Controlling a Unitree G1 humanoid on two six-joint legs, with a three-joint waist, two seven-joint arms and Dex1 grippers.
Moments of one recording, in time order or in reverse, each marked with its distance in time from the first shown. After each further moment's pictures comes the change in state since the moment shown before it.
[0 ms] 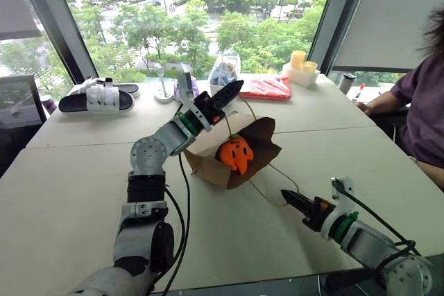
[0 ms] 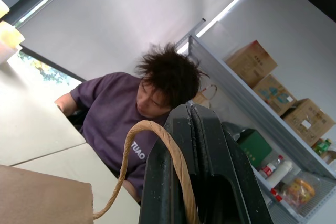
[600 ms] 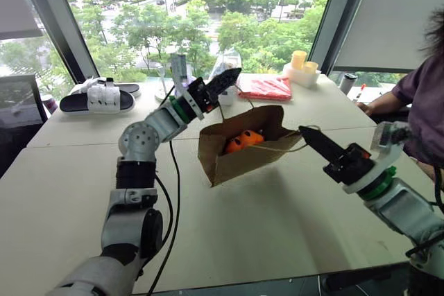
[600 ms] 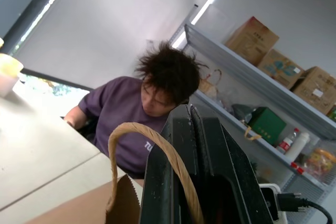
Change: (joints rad) left arm -0.122 0.121 -0.053 0.106 0.118 -0.072 -0.129; right arm -0.290 -0.211 -0.079 0.012 0.605 -0.205 -0.109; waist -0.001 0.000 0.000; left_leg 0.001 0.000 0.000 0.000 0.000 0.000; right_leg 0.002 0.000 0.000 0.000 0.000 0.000
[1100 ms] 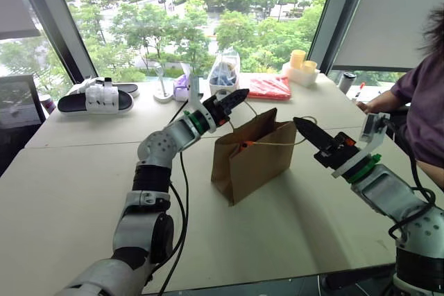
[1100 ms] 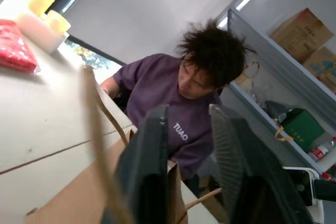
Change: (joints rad) left arm 0.058 -0.099 -0.006 0.078 0.100 -0.015 0.063; right arm -0.003 -0.004 0.109 0.095 -0.138 -0.073 0.006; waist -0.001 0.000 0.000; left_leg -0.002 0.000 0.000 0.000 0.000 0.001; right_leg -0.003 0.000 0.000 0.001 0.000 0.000
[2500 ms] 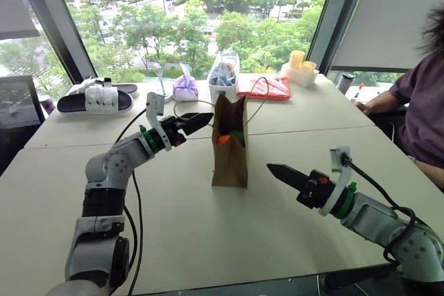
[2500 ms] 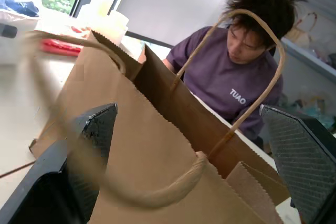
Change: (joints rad) left arm 0.225 0.290 -0.058 -0.207 0.106 -0.020 -0.212; right arm 0.184 -0.090 0.190 -0.095 -0.153 0.023 0.221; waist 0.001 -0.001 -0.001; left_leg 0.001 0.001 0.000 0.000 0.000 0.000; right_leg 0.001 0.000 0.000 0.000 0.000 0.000
